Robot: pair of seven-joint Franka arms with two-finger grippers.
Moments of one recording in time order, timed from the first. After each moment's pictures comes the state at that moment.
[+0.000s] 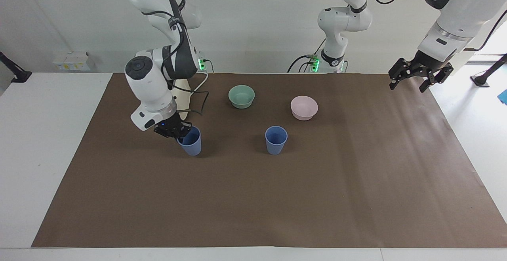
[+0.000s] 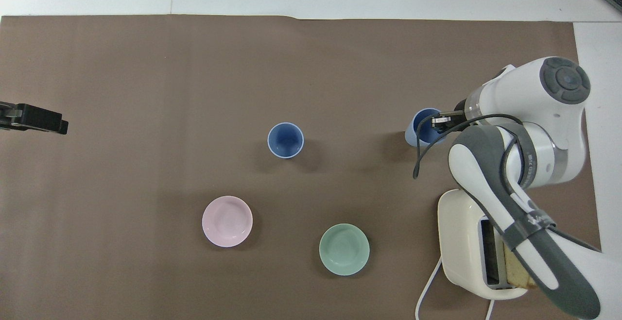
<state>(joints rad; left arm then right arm) -0.08 0.00 0.07 -1.57 -0.04 1.59 0.13 -0.03 0.20 0.23 -1.84 0.02 2.10 0.24</state>
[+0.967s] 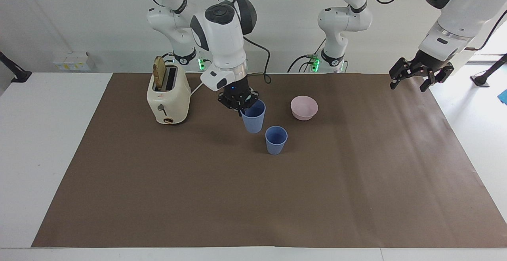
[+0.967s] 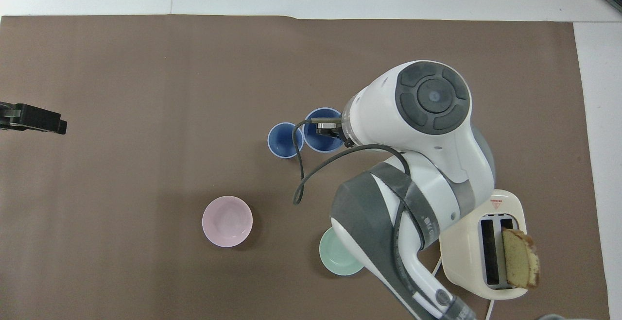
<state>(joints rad) -0.08 0.00 0.07 -1.57 -0.04 1.59 0.13 0.29 0.33 0.32 -1.45 -0.07 1.93 0.71</state>
